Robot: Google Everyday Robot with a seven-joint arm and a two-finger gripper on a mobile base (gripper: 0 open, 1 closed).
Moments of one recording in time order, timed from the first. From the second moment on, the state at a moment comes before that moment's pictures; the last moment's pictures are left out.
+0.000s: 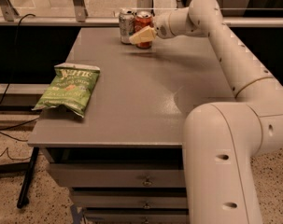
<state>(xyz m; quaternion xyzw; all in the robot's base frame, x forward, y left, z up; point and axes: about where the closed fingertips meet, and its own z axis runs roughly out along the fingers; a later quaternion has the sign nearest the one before) 0.878 -0.022 0.877 -0.42 0.72 0.21 0.51</state>
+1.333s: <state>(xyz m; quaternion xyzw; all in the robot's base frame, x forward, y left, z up) 0.745 -0.203 0.956 -0.42 0.65 0.17 0.61</state>
